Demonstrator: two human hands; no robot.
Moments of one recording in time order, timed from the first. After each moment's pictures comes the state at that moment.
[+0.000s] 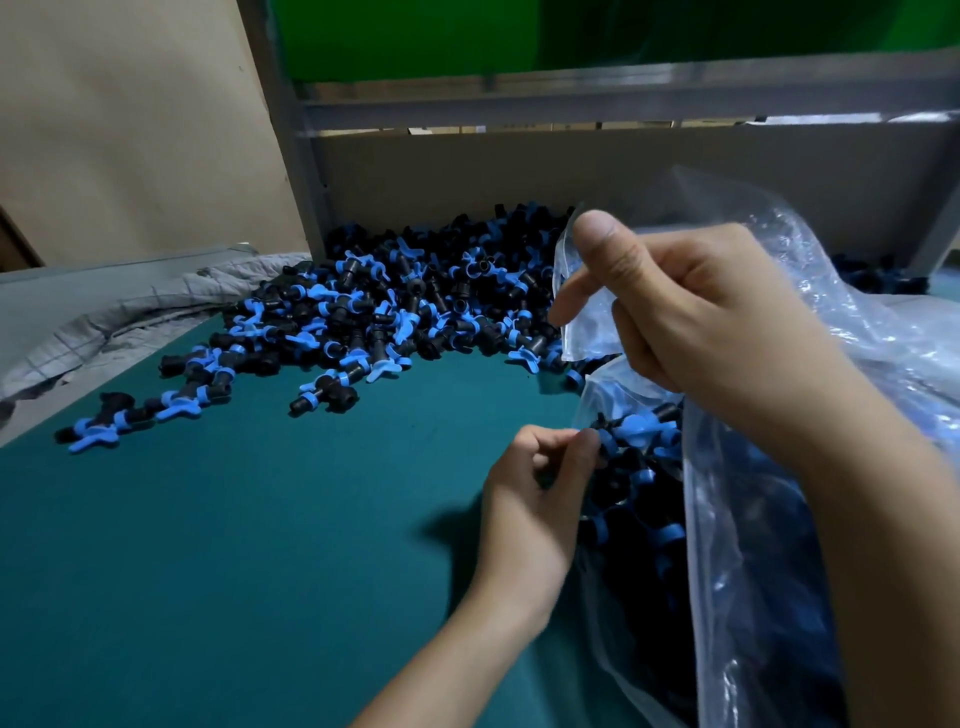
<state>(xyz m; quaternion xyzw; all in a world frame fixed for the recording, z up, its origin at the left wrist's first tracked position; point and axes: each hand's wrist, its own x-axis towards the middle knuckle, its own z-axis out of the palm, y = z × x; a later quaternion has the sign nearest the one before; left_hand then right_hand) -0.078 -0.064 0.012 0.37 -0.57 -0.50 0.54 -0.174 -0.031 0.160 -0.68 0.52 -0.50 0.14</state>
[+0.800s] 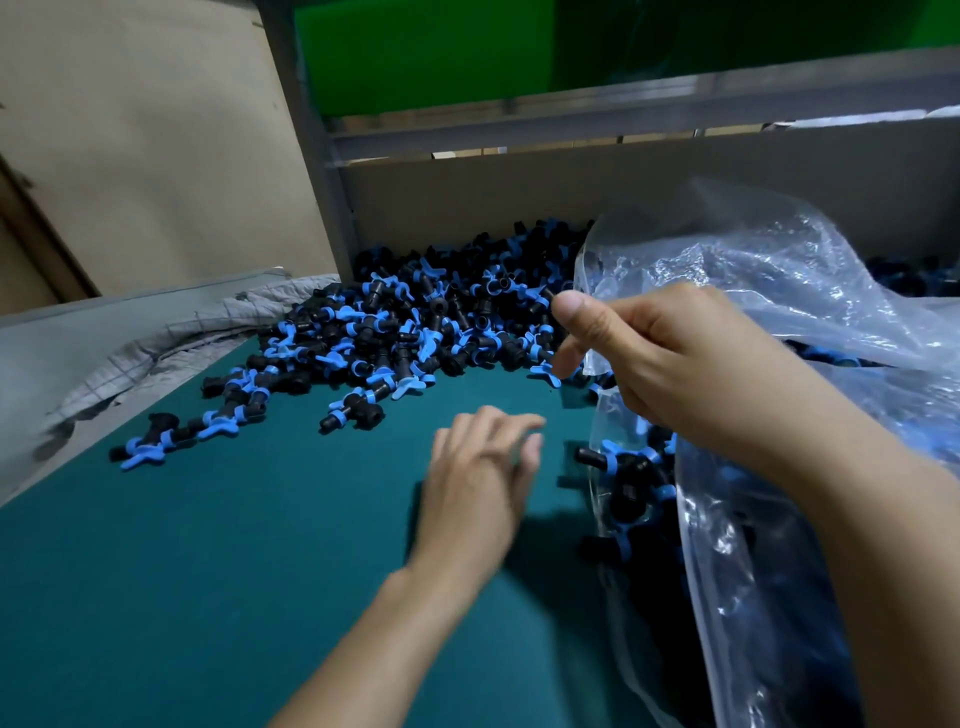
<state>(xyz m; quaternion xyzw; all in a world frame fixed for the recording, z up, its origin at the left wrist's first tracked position) -0.029 -0.128 -0.001 0.40 -0.82 0.04 0.42 -0.178 -0.041 0.152 -0.69 0.61 -0.37 0.11</state>
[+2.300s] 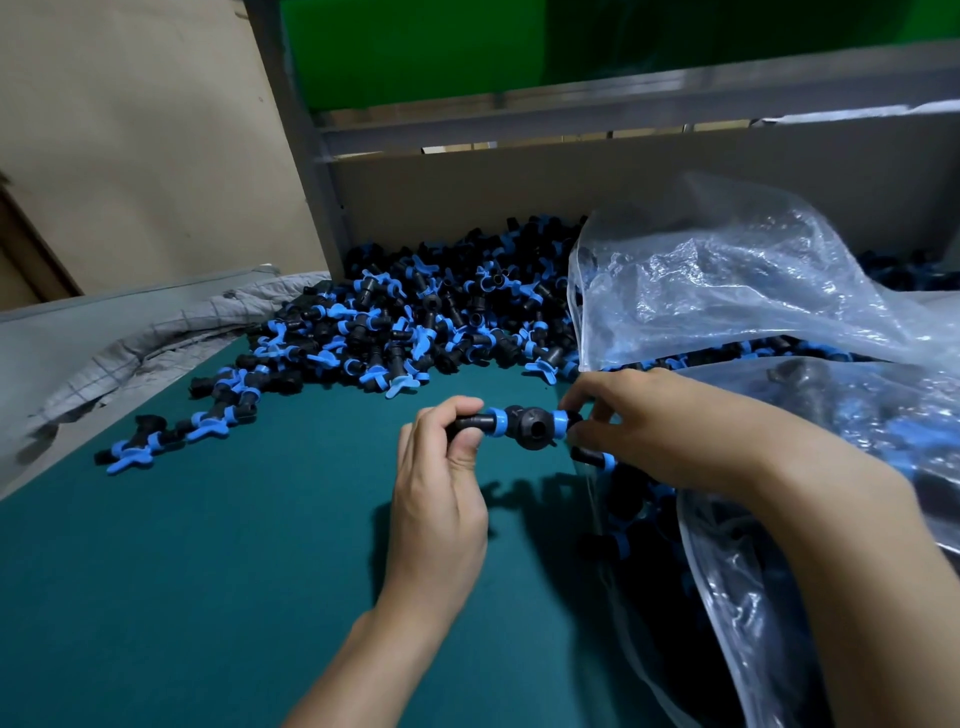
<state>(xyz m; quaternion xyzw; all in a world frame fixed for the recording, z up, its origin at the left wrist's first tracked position) -0.008 -0.106 0.007 0.38 -0.70 -0.16 0.59 -0.187 -0.060 0.118 -0.70 0.68 -0.12 0.15</state>
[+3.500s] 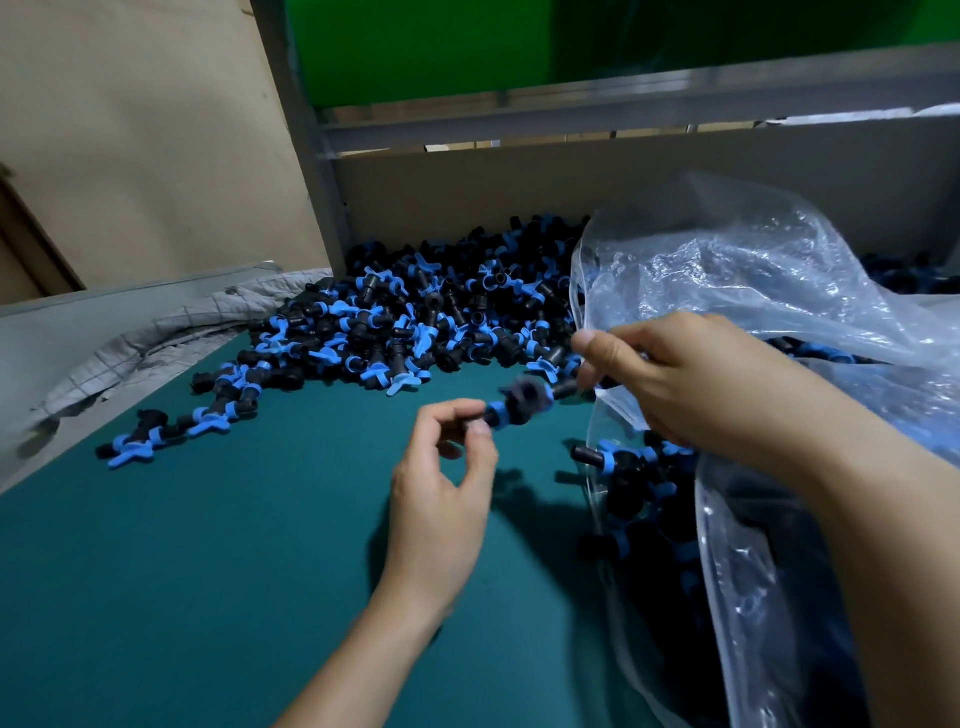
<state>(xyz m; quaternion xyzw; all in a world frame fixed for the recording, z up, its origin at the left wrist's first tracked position) -0.011 -0.106 0.009 0.37 -0.64 -0.29 0.61 -0.192 -0.048 0.138 -0.67 0.69 -0.26 0.08</state>
